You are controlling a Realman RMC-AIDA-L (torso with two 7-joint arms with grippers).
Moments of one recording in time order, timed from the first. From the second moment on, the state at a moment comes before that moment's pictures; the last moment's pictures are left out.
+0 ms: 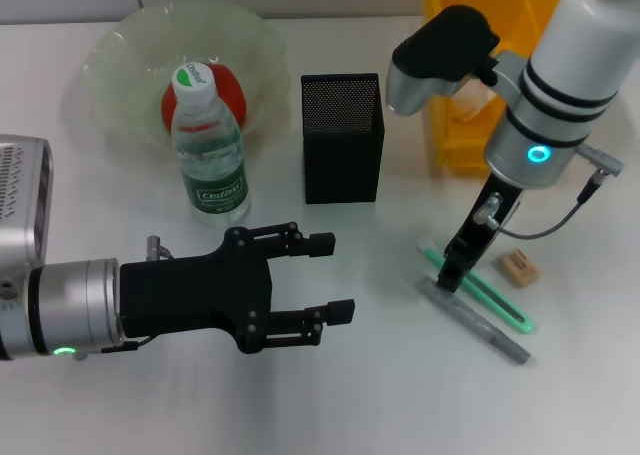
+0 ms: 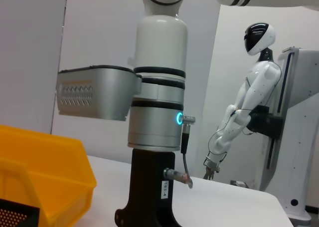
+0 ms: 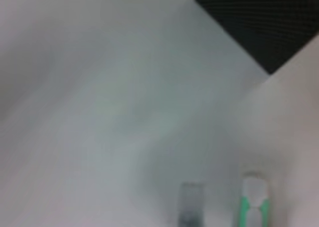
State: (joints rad) left arm -0.41 -2.08 1.16 0.49 1.57 1.61 -1.04; right arm 1.08 2.09 -1.39 -0.59 -2.65 -1.47 2.55
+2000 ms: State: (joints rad) left arm -0.42 -2.08 1.16 0.48 1.56 1.61 -1.03; right arm 1.07 2.09 -1.42 -0.59 -2.65 -1.45 2.55
